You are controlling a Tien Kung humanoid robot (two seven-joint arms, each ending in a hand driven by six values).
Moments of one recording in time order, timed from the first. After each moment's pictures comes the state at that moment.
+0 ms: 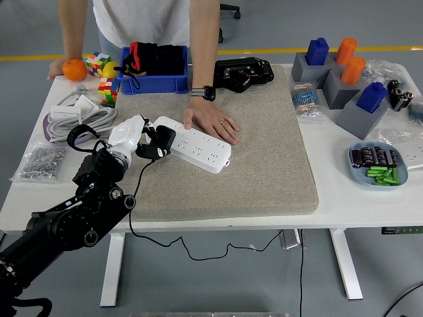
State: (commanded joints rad) left arm -0.58 0.09 -0.84 -0.94 1.83 0.31 0.40; right arm 0.12 -0.27 0.78 0.28 -0.78 -0.12 -0.10
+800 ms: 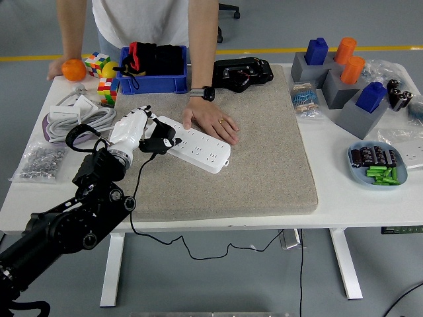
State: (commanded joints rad) left arm -0.56 0.10 -0.86 -1.00 1.86 0.36 0.37; right arm 0.12 -0.27 0.78 0.28 -0.78 -0.12 -0.10
